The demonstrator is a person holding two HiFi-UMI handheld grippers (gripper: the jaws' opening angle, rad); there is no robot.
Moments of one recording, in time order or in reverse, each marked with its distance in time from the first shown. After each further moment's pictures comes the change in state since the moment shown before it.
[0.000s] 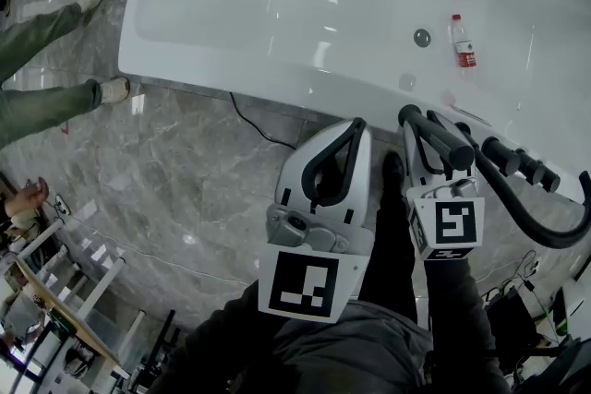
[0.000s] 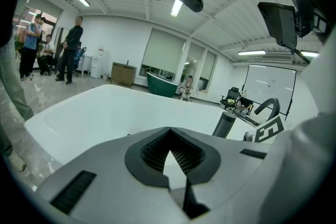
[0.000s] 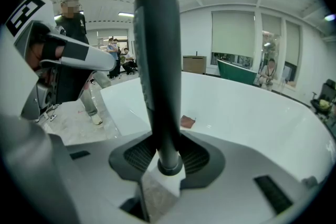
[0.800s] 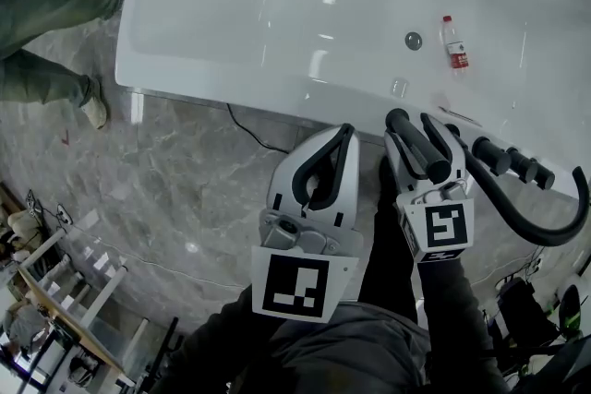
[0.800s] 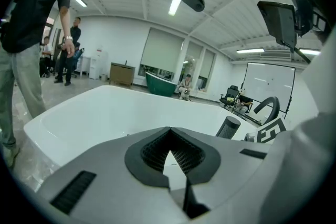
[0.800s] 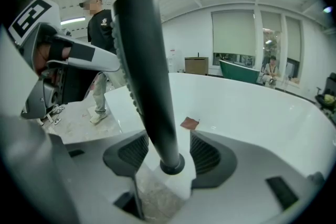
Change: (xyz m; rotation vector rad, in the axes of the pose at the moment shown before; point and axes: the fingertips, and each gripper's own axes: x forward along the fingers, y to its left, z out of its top) left arm 0.003 -0.008 0.002 0.013 0.011 0.001; right arm -0.004 0.000 -0.001 0.027 -0.017 0.035
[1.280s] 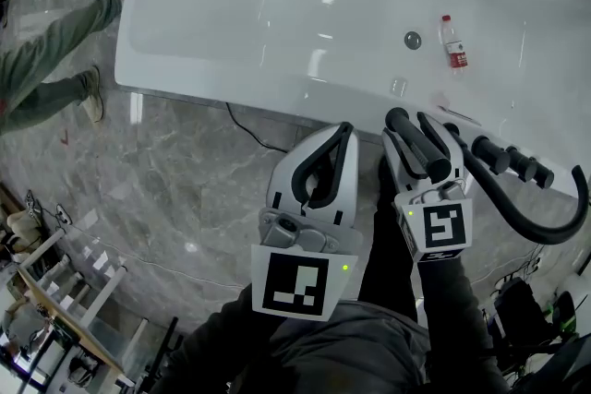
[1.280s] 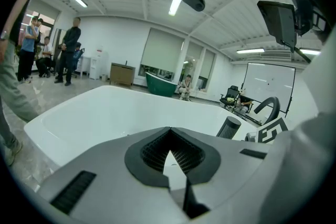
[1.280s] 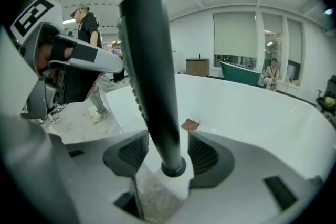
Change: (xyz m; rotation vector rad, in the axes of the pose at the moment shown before) left arm 0.000 0.002 0.001 -0.003 -0.005 0.002; right arm 0.000 0.004 0.003 -0.031 -0.026 0.014
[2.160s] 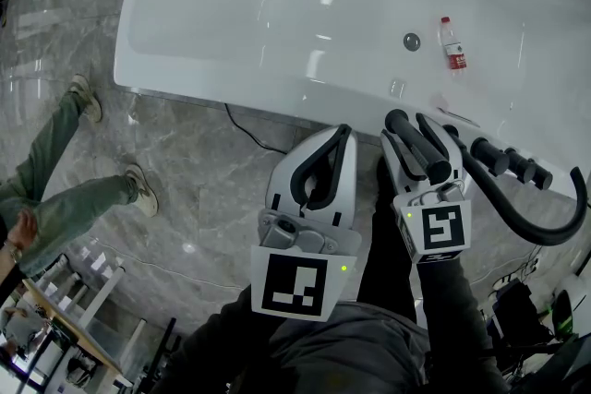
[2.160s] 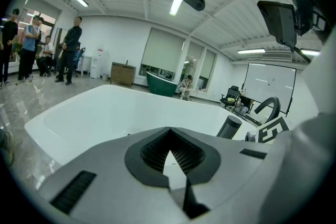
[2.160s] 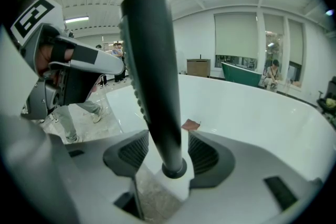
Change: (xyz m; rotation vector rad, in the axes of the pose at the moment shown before) left arm 0.000 0.003 -0.002 -0.006 0.007 0.003; right arm 0.002 0.002 0.004 -0.004 -0.005 0.006
